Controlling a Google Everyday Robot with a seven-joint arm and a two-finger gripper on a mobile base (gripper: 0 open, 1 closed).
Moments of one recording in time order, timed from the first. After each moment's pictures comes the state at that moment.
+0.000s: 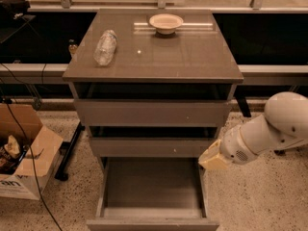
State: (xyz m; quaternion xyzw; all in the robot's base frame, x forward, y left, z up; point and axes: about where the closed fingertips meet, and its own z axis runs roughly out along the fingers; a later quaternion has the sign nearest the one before) arm 0.455 -0.166 0.686 -0.52 0.80 0.23 0.20
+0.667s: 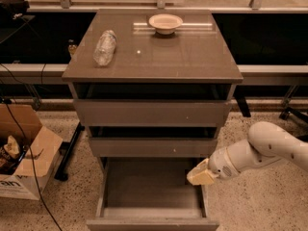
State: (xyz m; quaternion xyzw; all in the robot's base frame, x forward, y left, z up) arm 0.456 -0.143 0.585 -0.46 0.79 0.34 0.19
